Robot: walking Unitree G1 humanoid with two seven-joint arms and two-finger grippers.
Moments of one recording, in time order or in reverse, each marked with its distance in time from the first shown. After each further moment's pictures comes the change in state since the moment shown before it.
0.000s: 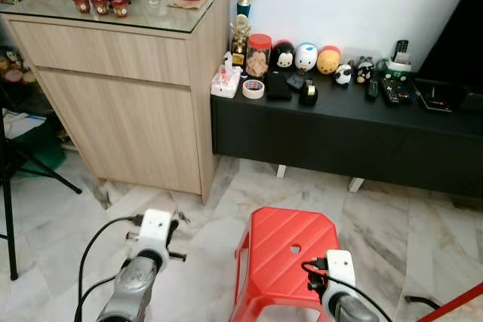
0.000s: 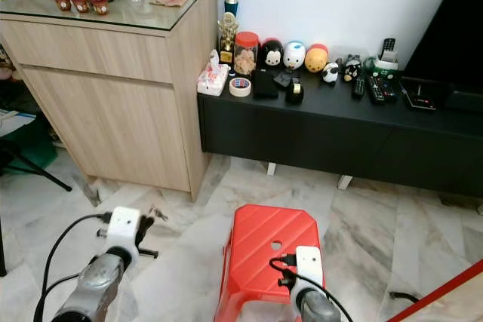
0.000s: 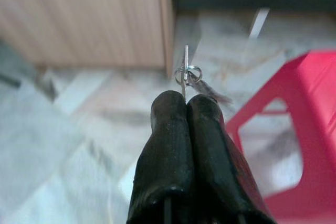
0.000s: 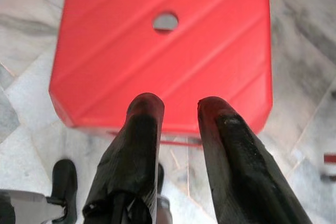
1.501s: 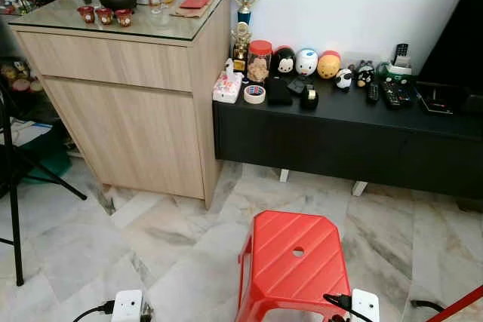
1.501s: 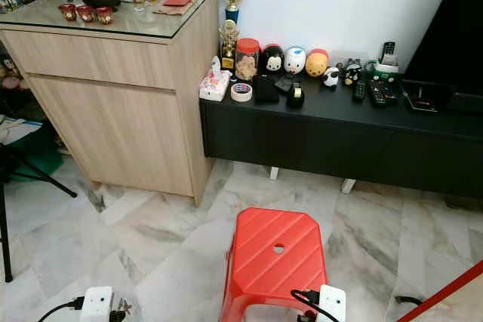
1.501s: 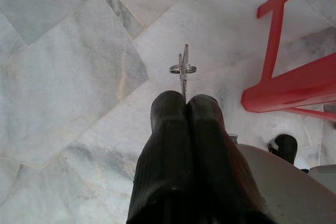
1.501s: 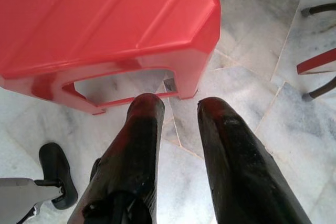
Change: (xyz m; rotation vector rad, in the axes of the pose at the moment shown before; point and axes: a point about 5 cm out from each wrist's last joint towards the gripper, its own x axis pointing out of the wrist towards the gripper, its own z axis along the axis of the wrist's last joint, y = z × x) left arm -0.063 0.009 -0.107 -0.159 0.454 0.127; right arm -0.016 -0.027 -0.053 0.162 0.143 -0.173
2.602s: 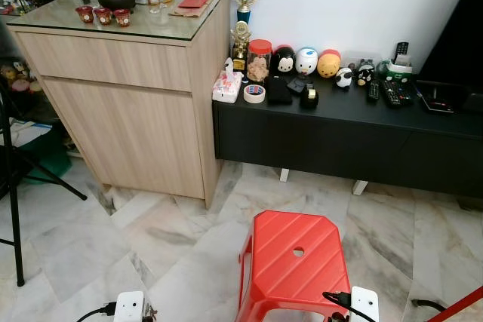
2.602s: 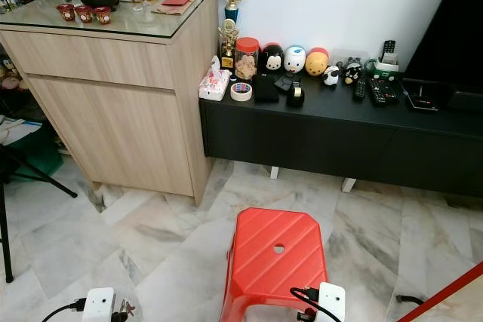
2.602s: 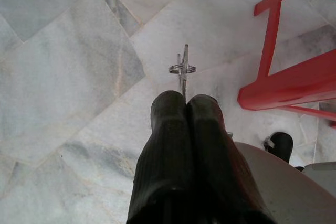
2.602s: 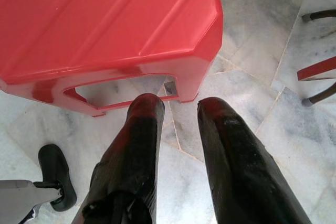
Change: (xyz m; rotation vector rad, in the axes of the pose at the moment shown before) left arm 0.000 -0.003 -0.002 -0.011 0.007 -0.009; right arm 0.001 0.001 0.006 -0.019 -0.012 0.005
